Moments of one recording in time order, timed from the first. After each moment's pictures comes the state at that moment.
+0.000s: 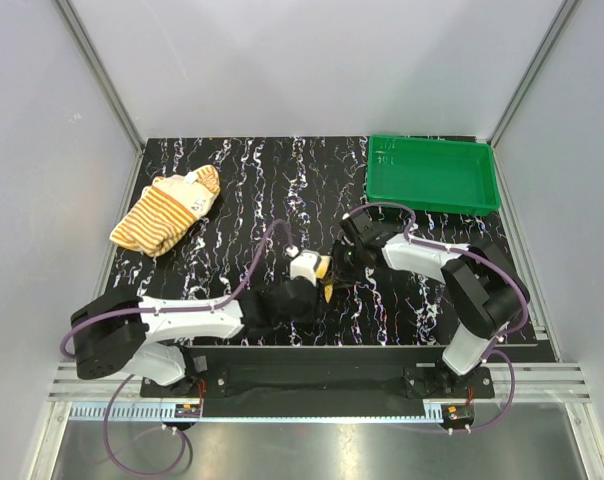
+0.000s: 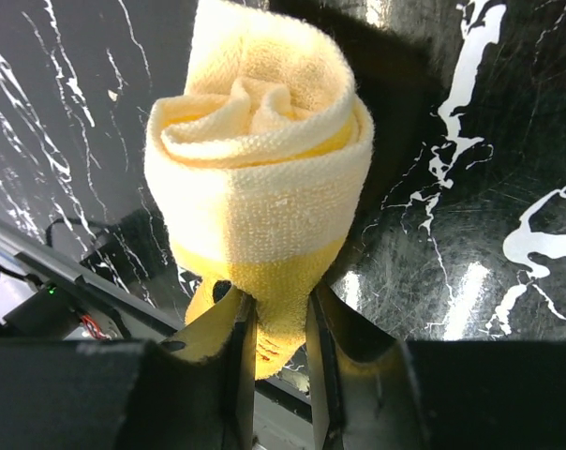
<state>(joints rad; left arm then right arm) -1.15 1.36 0.63 0.02 -0.30 -0.76 0.62 1.71 0.94 -0.30 -0.31 0.78</state>
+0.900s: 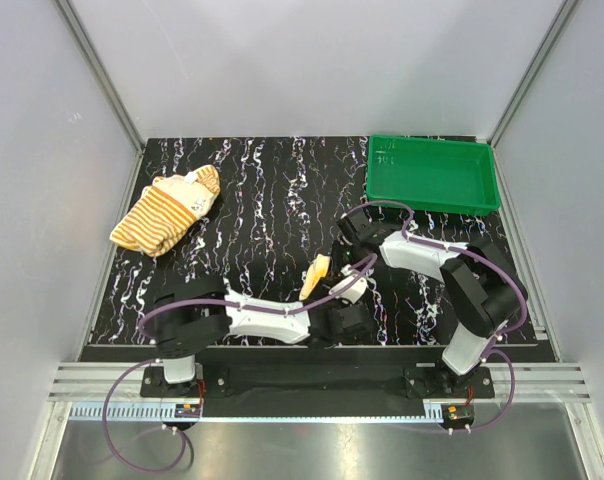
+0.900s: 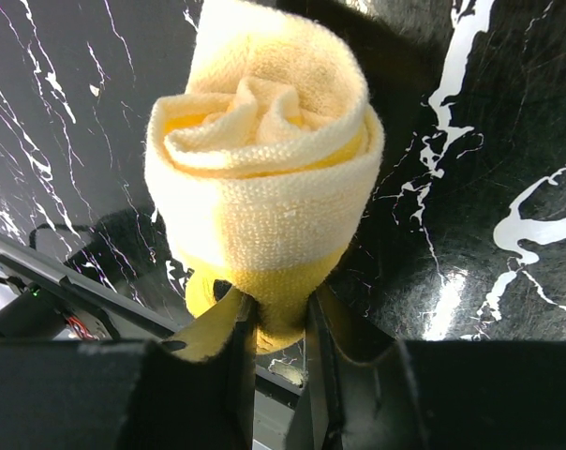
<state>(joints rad) -1.35 1.81 1.03 -0.33 -0.80 -0.60 0.64 1.72 0.99 -0.38 -0.29 0.76</state>
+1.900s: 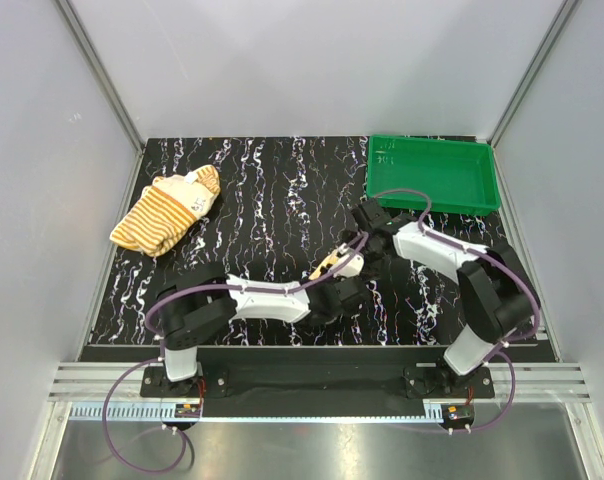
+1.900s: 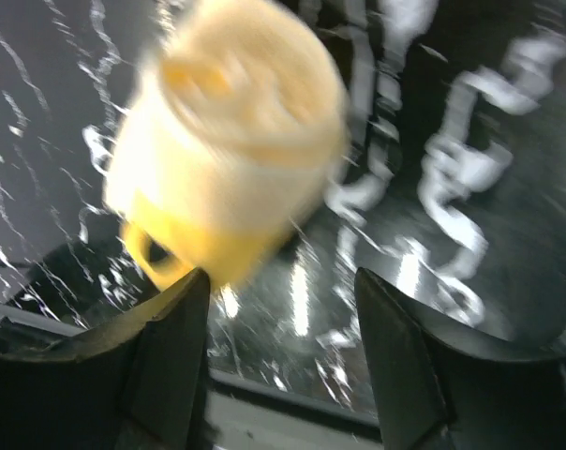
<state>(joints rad) -1.23 1.86 1.08 -0.28 -0.70 -0.52 0.57 1.67 1.04 -0.54 -0.15 0.67</state>
